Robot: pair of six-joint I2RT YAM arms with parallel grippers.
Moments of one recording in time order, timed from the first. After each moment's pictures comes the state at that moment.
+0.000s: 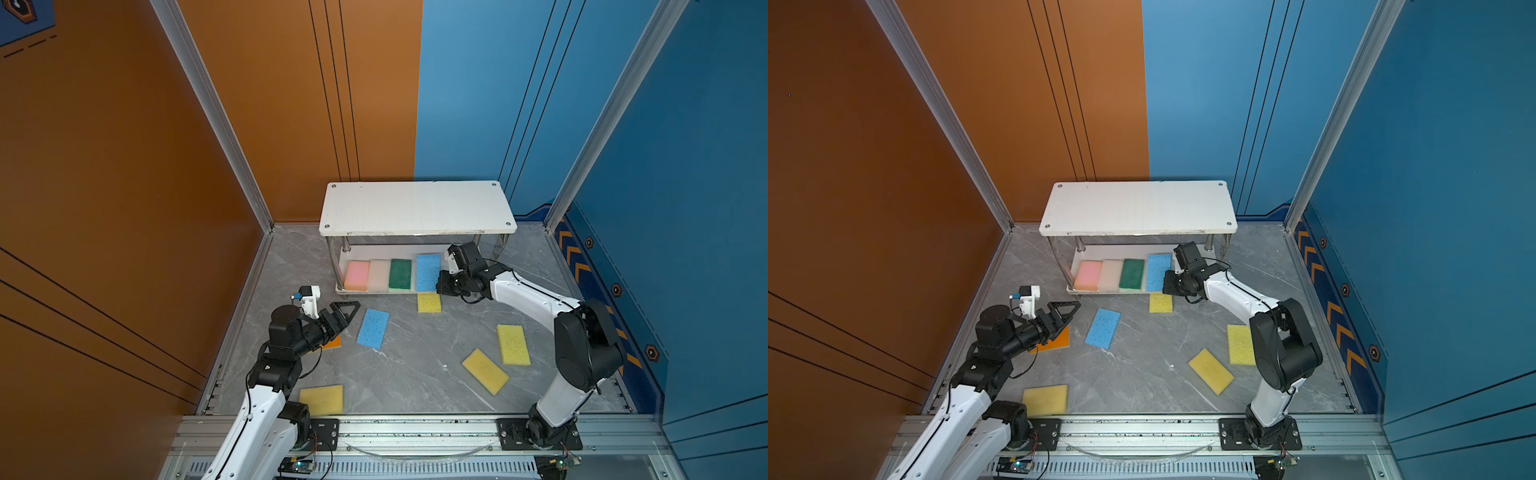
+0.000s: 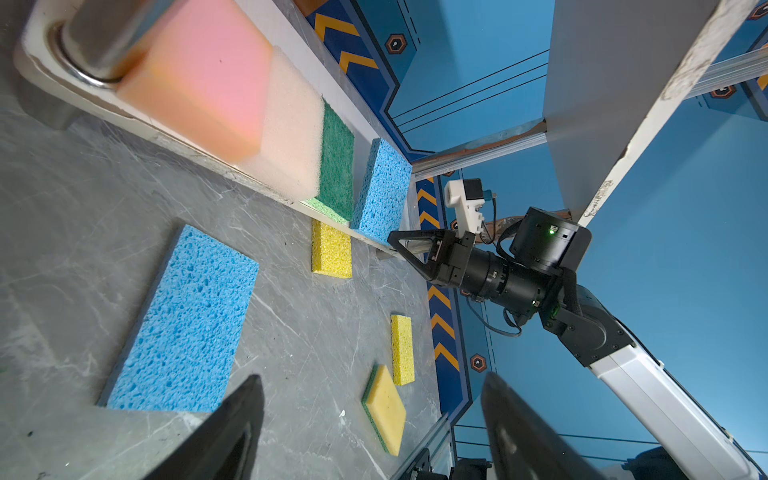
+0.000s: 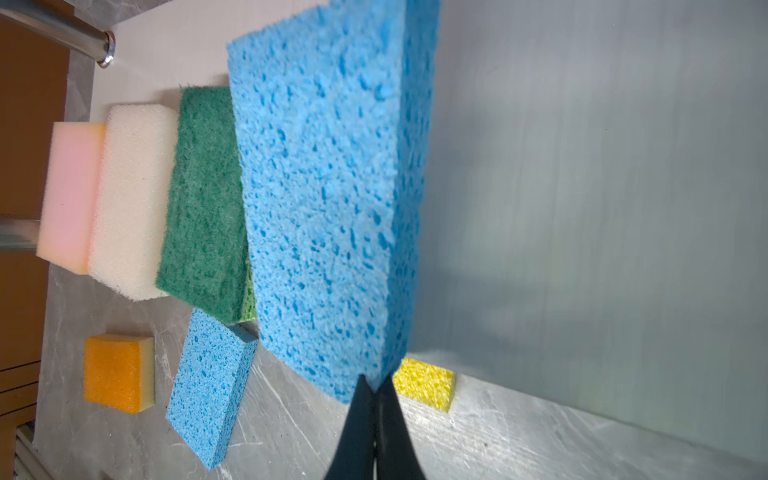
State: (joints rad) left arm -0.12 0.64 0.41 -0.11 0.60 -0.98; right arm 0.45 1.74 1.22 -0.41 -0.20 0.50
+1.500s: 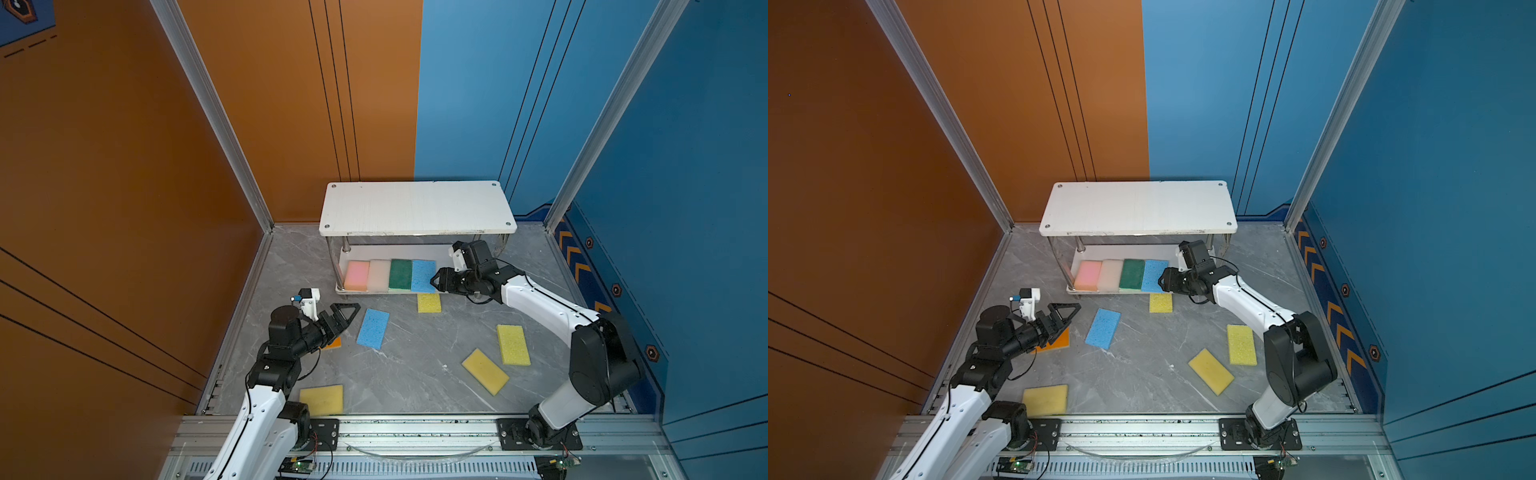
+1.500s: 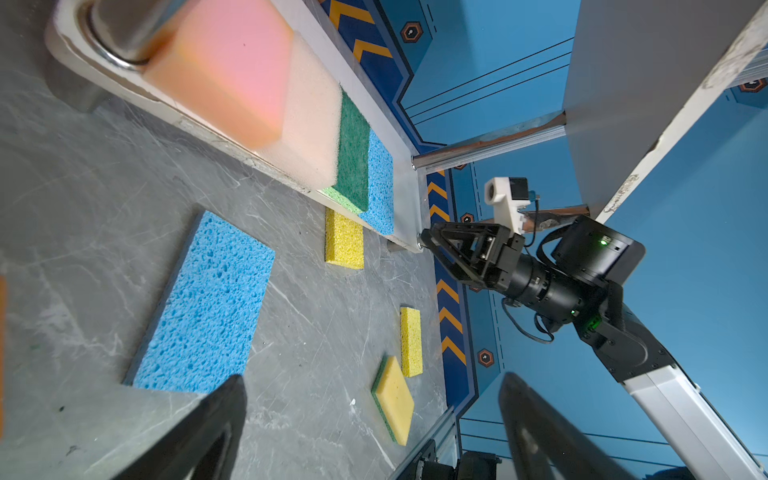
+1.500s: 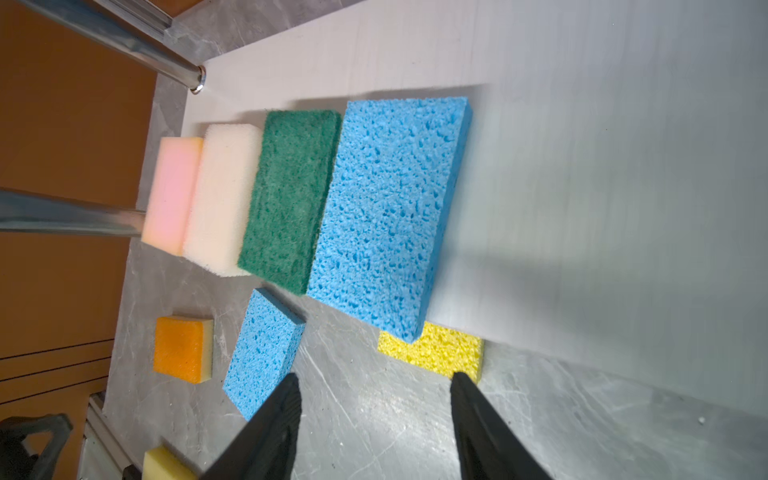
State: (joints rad) left arm -0.10 0.65 0.42 -0.19 0.62 -0.93; right arm 0.45 1.58 1.15 -0.39 -0.27 0.53
